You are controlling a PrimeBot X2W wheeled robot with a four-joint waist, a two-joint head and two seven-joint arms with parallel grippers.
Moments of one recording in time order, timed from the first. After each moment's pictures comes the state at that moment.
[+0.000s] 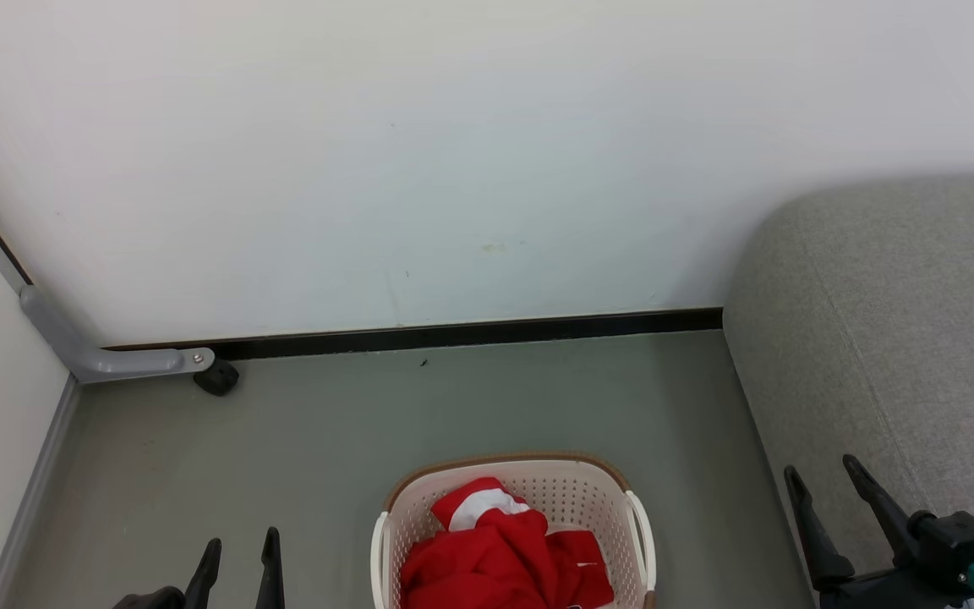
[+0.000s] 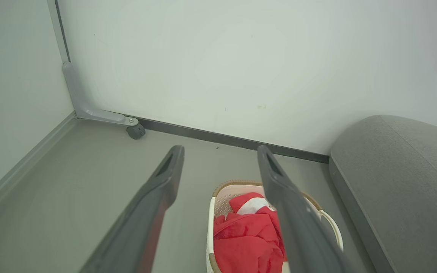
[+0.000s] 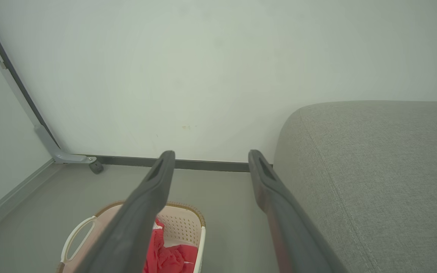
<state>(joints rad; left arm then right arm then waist) 0.01 0.17 -0.19 0.43 -0.56 -0.03 -0.25 -0.02 -0.21 0.20 0.34 0.26 0.10 -0.25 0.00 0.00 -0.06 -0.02</state>
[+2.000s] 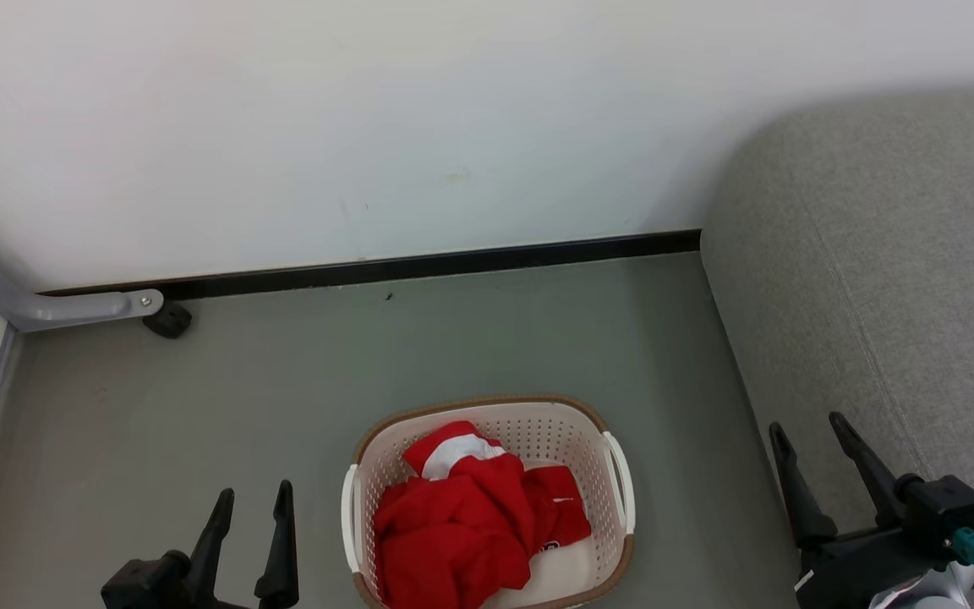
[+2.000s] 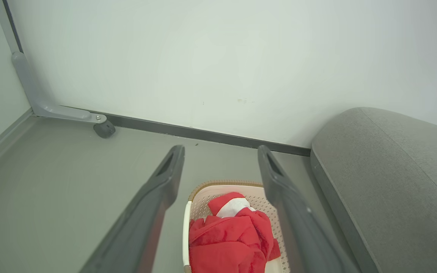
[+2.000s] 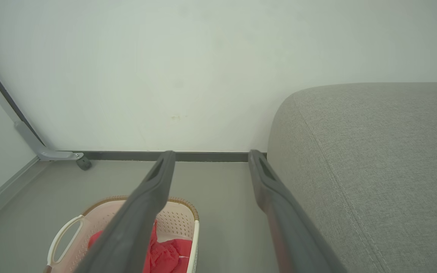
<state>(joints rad) -0.01 0.11 -0.11 0.38 -0.48 -0.11 -0.25 -0.07 -0.16 0.16 0.33 0.21 0.11 -0.25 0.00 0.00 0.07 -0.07</state>
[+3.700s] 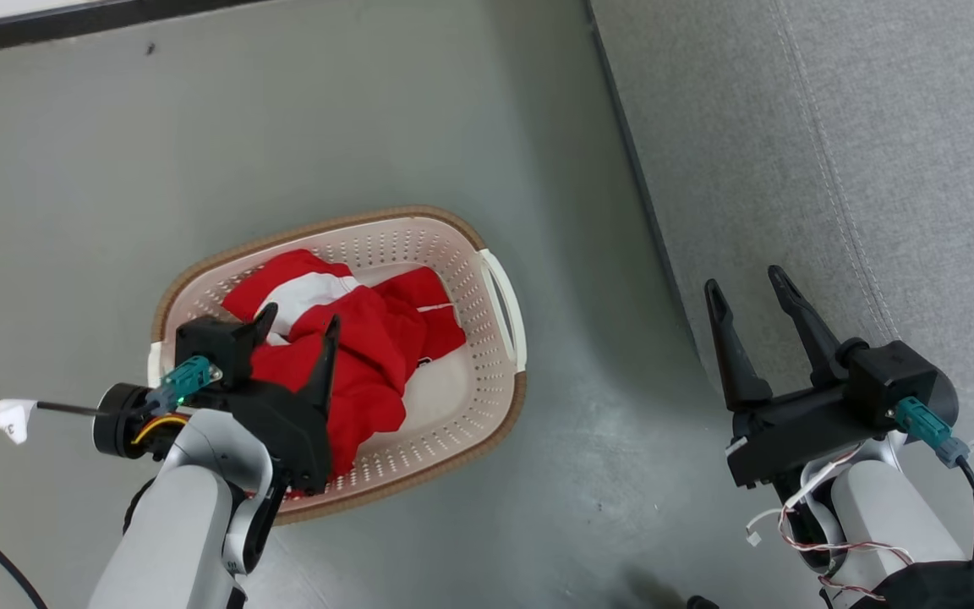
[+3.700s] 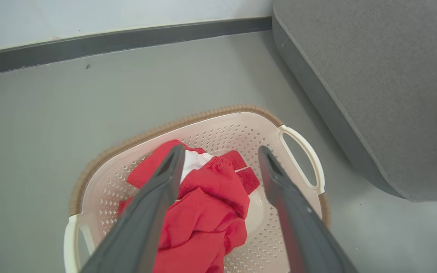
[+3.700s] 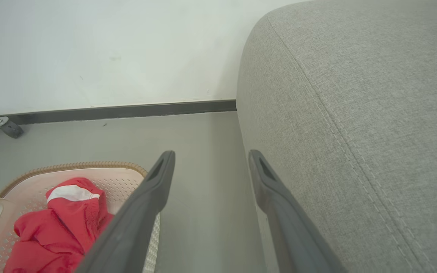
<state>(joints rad) -0.42 0.19 -0.29 0.39 -0.36 -0.07 0.11 -0.35 -0.06 0.18 0.36 0.17 0.10 -0.25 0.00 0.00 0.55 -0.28</state>
